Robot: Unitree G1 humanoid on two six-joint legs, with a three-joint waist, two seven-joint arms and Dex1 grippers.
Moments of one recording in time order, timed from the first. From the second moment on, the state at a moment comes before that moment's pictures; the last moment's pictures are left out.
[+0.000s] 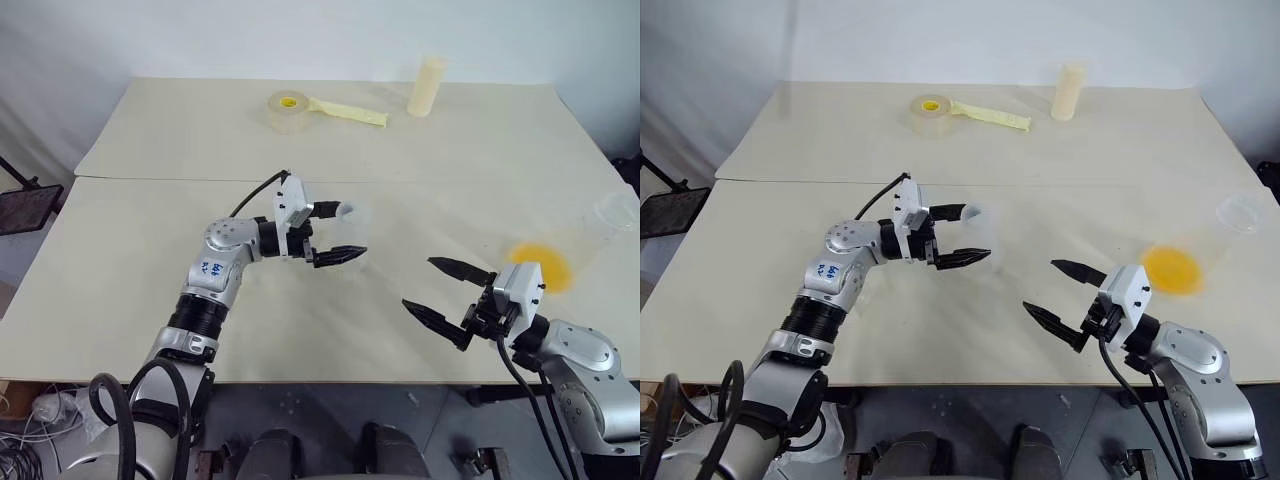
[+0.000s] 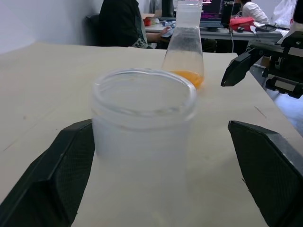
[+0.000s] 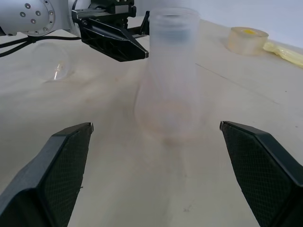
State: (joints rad) left arm -0.82 0.28 -0.12 0.44 -0.31 0.11 -1.05; right arm 0.01 -0.61 -0.17 -0.35 0.53 0.15 0.88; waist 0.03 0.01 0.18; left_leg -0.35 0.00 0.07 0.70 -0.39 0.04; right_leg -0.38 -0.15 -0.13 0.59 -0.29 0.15
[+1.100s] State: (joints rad) left arm -0.75 0.46 0.02 0.30 -0.33 0.30 -0.99; right arm 0.03 -0.61 -0.17 -0.35 0.53 0.11 0.90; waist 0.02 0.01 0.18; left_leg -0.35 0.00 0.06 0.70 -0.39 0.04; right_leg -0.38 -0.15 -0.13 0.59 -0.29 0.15
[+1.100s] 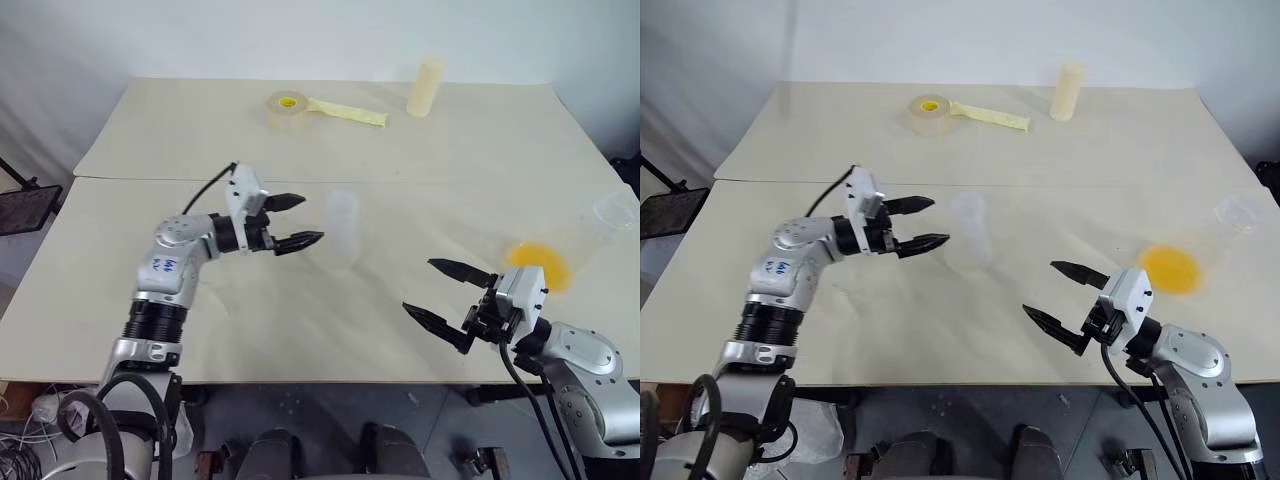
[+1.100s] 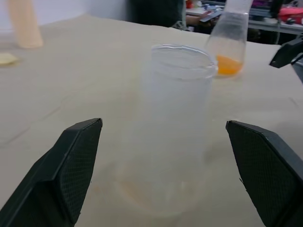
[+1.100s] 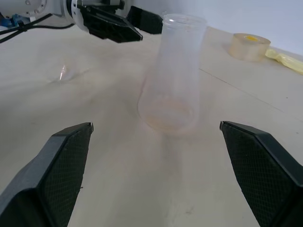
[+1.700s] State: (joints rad) left arm 0.20 0.71 0.66 -0.40 -0.54 0.47 -0.91; right arm -0.16 -0.65 -0.12 -0.18 0.56 0.12 1.11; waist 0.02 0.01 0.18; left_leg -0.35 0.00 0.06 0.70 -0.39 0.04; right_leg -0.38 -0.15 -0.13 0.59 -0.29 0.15
